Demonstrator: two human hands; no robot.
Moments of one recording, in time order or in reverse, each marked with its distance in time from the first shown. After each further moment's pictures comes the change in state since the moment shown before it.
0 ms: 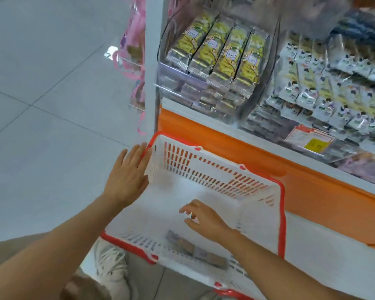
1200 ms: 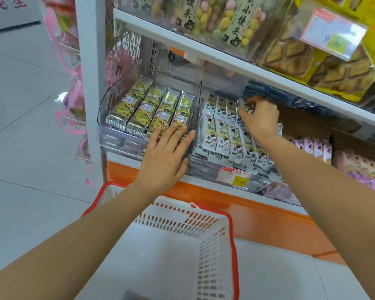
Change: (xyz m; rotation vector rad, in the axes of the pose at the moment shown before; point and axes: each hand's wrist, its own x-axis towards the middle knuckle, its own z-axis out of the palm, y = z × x) left_hand 0.152 0.143 -0.128 -0.081 0.488 0.302; right_hand -0.049 -0.019 -0.400 -0.356 1.220 0.365
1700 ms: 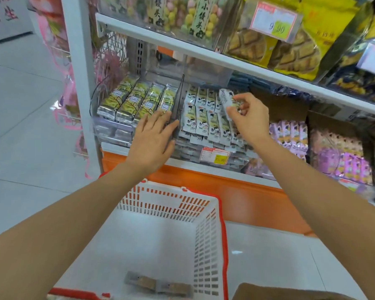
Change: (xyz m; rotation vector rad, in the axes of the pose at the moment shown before) left_hand -0.002 0.016 -0.034 -0.117 -0.066 -0.050; right_hand -0.076 0.011 -0.054 0.392 0.023 -0.036
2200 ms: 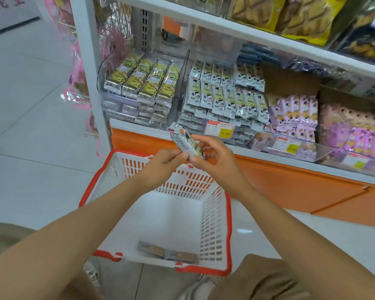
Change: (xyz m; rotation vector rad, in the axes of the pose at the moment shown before) left_hand -0.089 0.055 -0.002 -1.117 -0.369 -0.304; right_hand -0.171 -0.019 0.026 0.555 -0.485 0.028
